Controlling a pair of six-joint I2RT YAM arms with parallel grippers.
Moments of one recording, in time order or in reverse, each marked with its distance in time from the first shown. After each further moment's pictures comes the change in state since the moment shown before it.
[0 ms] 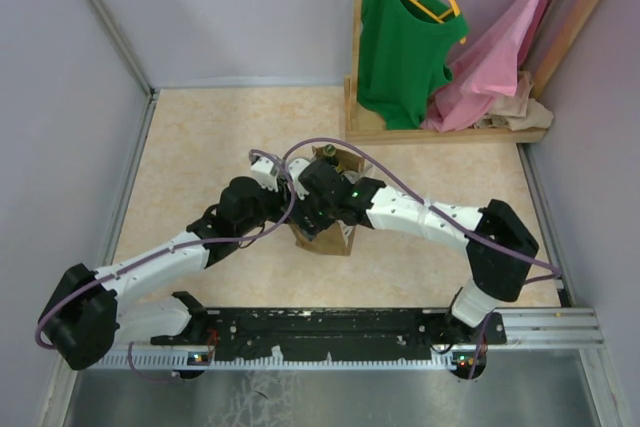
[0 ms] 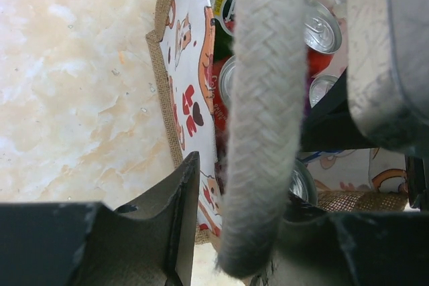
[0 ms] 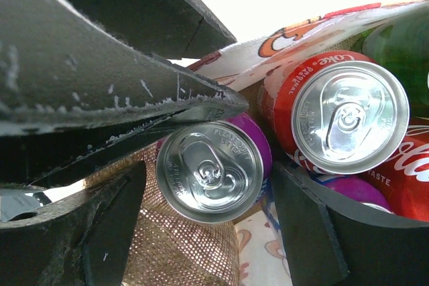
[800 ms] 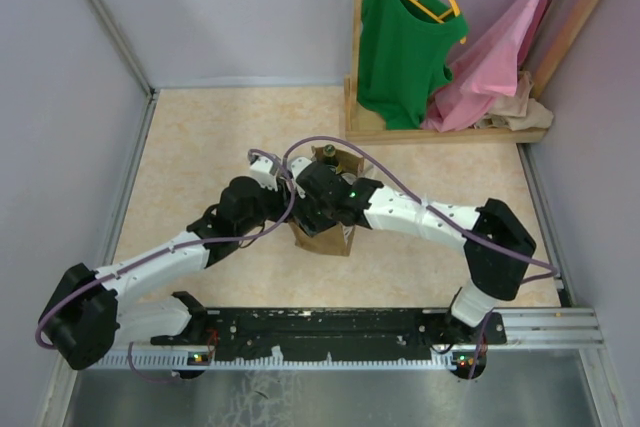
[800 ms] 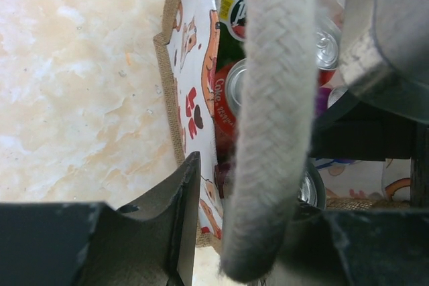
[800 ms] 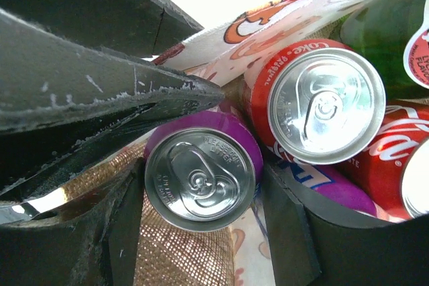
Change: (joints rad) left arm 0.007 0.003 0.000 -0.006 -0.025 -0.002; right arm 0.007 0.005 0.013 -0.011 0.089 0.049
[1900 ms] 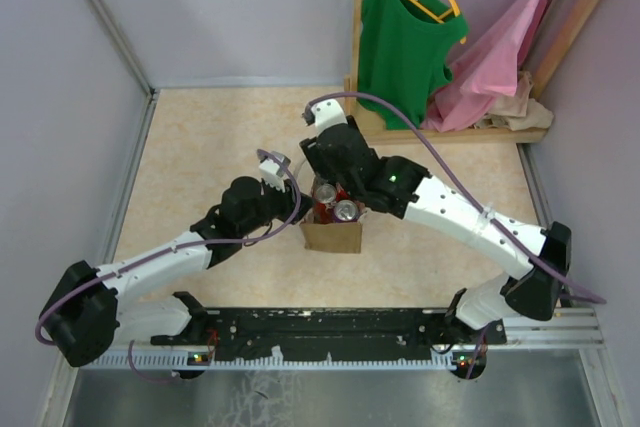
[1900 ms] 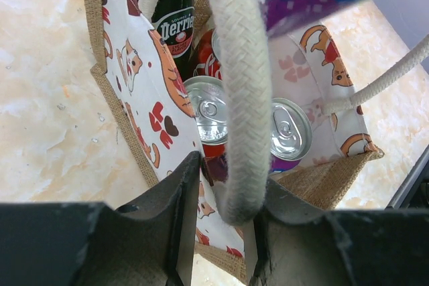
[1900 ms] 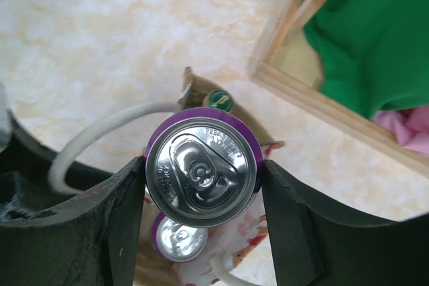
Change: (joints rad) left arm -0.039 0.013 0.014 0.098 0.109 0.006; right arm 0.008 -0.203 0.241 -0.090 0.423 -0.068
